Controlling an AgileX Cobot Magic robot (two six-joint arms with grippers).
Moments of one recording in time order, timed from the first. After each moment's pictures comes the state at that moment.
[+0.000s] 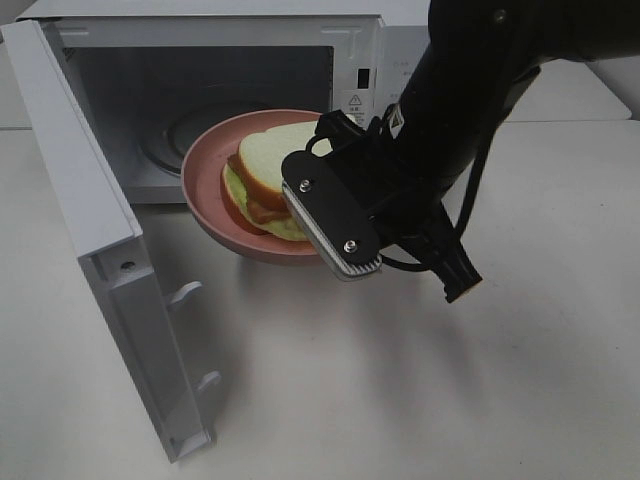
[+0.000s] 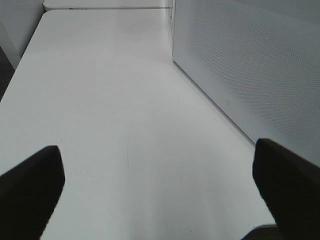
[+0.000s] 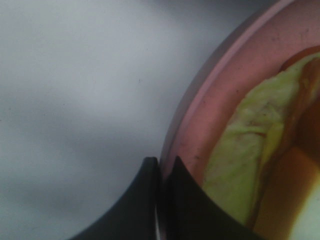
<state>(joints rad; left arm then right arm) -0.04 -0.01 -0.52 0.00 1.08 -0.01 0.70 1.69 -1.15 0.02 0.69 -1.49</state>
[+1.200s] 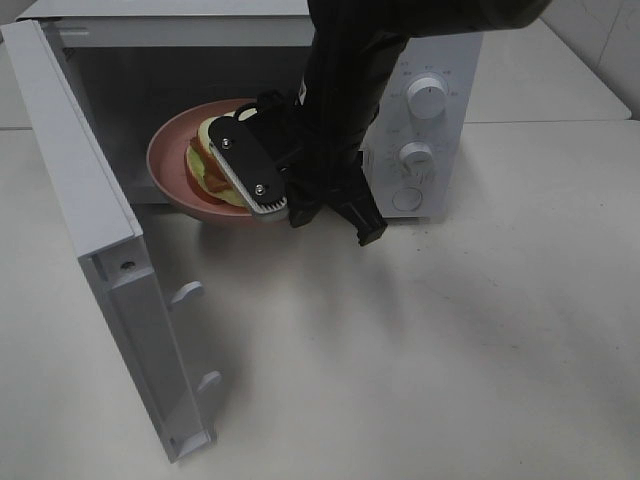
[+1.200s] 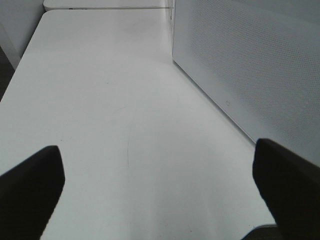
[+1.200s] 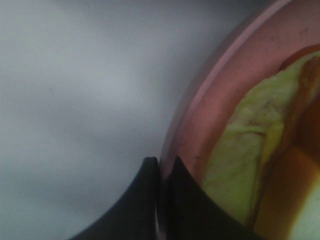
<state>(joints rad) -0.04 -0.01 -0.52 0.00 1.08 -0.01 0.70 2.02 -1.58 0.00 0.83 -1.46</state>
